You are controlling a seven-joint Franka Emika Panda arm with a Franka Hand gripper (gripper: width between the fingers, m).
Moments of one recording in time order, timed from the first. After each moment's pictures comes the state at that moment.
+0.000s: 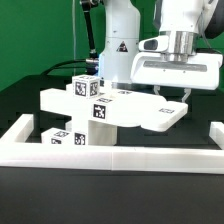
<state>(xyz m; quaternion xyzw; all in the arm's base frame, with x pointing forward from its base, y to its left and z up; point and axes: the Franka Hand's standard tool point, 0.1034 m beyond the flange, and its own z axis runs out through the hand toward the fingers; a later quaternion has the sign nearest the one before) 0.365 0.098 0.020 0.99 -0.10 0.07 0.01</state>
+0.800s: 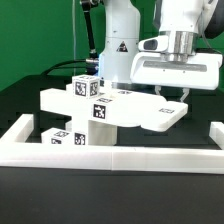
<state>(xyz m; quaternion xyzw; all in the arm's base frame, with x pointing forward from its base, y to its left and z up) 0.366 0.096 0.020 0.99 -0.09 0.07 0.01</state>
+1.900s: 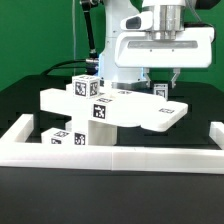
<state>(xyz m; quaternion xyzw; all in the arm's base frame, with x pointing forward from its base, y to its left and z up) 0.414 0.058 0.070 1.00 -0.09 0.04 -0.03</state>
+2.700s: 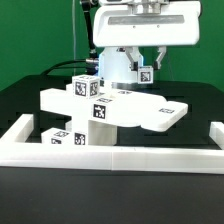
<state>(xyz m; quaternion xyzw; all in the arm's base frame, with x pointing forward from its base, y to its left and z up) 0.467 0.013 0.118 1.00 -0.01 0.06 -0.03</state>
